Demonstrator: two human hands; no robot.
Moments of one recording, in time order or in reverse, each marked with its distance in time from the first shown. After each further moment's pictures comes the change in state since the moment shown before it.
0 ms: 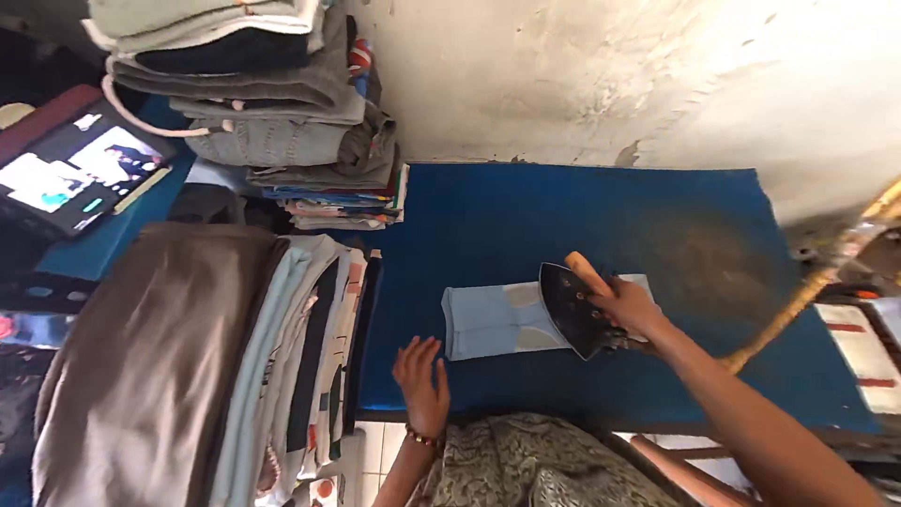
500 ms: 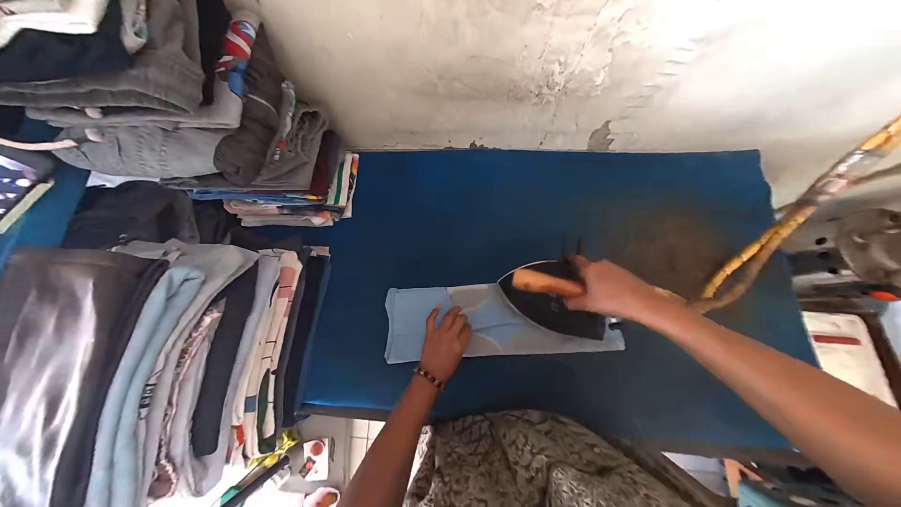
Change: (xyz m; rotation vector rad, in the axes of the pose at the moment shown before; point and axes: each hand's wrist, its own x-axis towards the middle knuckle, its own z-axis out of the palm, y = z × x) left_hand 0.042 0.067 0.141 0.232 -0.473 0.363; right_hand 0.048 0.001 -0.083 -0.563 -0.225 -0.290
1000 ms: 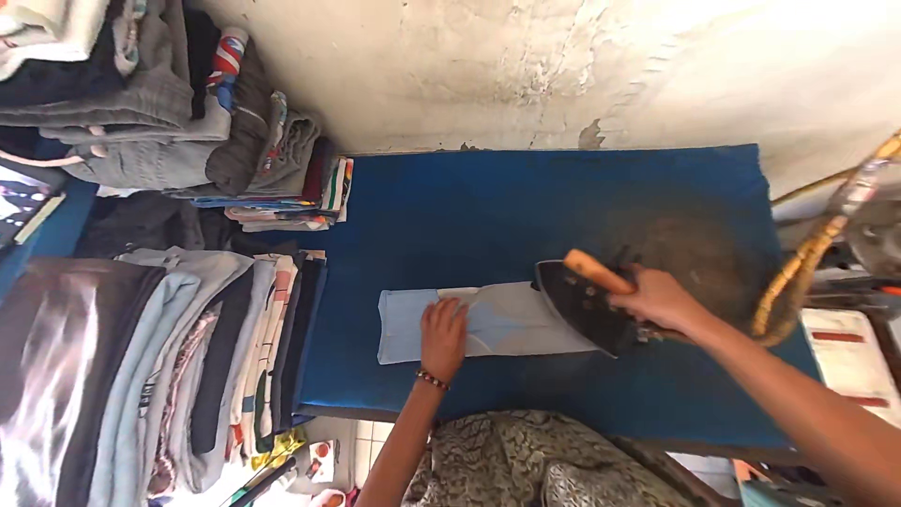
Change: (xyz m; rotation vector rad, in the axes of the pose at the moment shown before) left_hand 0.020 0.028 -0.007 -0.098 0.112 -0.198; right_hand -0.027 0.087 0.003 0.381 0.071 0.237
